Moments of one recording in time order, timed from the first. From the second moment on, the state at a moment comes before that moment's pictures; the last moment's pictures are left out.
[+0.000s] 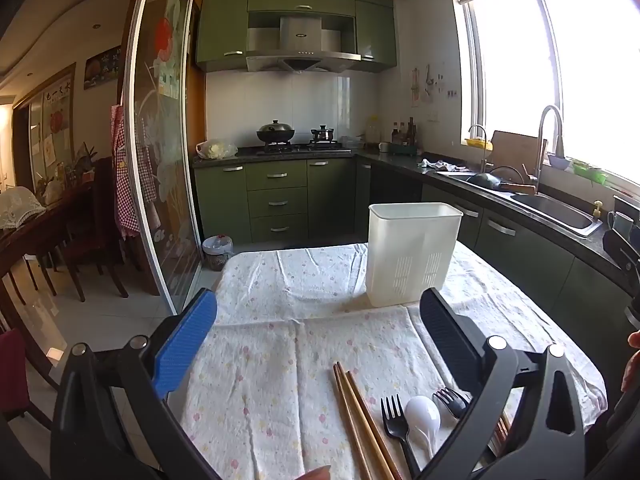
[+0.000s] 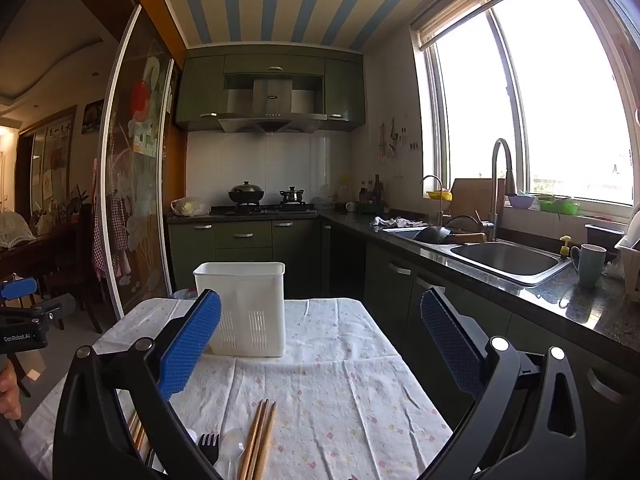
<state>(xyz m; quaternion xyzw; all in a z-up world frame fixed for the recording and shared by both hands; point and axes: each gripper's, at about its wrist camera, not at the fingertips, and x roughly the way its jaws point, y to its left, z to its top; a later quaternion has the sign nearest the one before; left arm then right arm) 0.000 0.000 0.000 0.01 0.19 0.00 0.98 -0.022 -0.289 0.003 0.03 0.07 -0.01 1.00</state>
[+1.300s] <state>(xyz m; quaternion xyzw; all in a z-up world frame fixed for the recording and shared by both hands) 0.003 -0.001 -0.009 0.01 0.20 0.00 0.98 -0.014 -0.284 -0.008 0.03 0.08 -0.01 1.00</state>
